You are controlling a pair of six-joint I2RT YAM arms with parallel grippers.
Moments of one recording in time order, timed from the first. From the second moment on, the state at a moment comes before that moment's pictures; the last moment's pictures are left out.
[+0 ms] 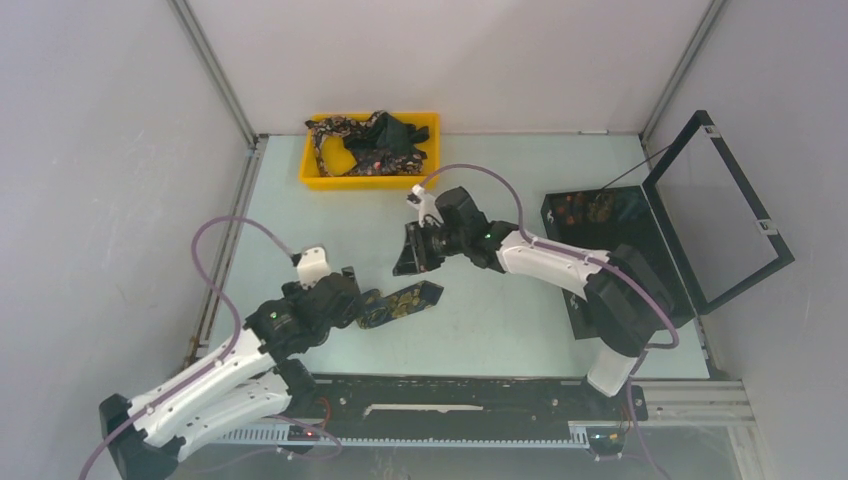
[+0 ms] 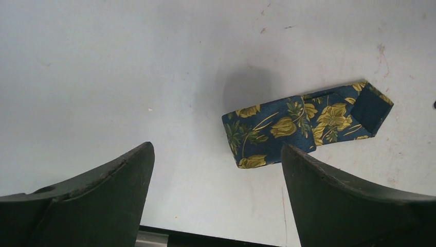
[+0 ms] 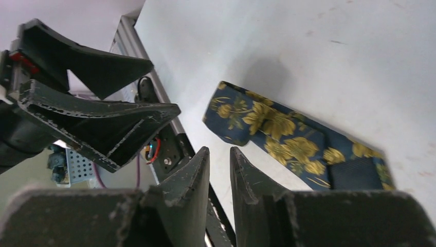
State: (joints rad) left arm -0.83 0.76 0.65 -0.90 -0.64 -0.89; right arm 0.79 1.72 1.17 -0.04 -0.55 0.56
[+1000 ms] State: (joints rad) left arm -0.74 0.44 0.45 -0.83 -0.54 -1.00; right arm 0.95 2.03 1.43 -0.20 -0.49 0.58
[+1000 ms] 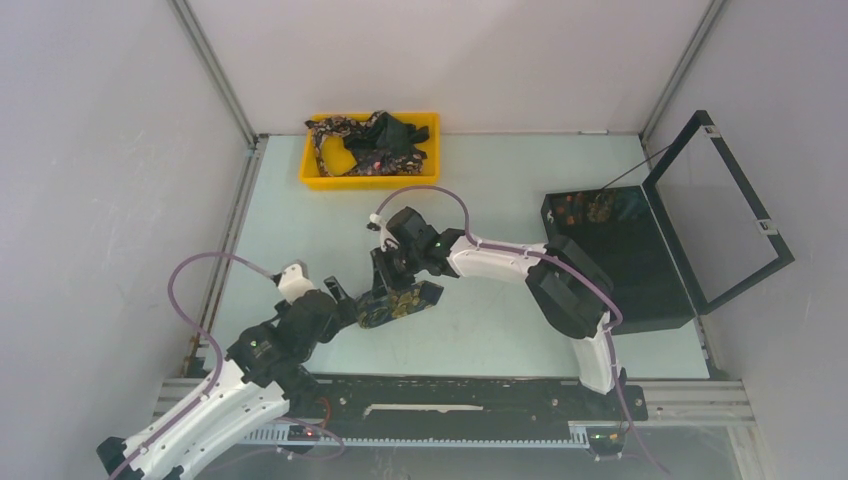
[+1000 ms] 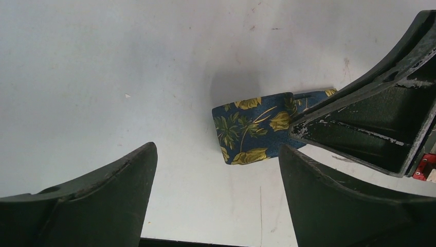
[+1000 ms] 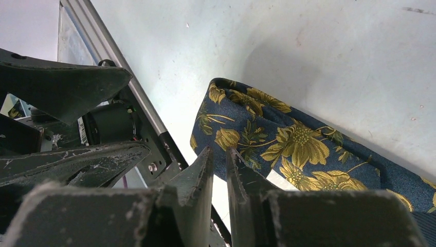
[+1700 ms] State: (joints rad) left arm -0.68 0.42 0.35 -0.69 -0.40 -1.00; right arm 0.95 2.03 1.36 -0.17 -0.46 0.57
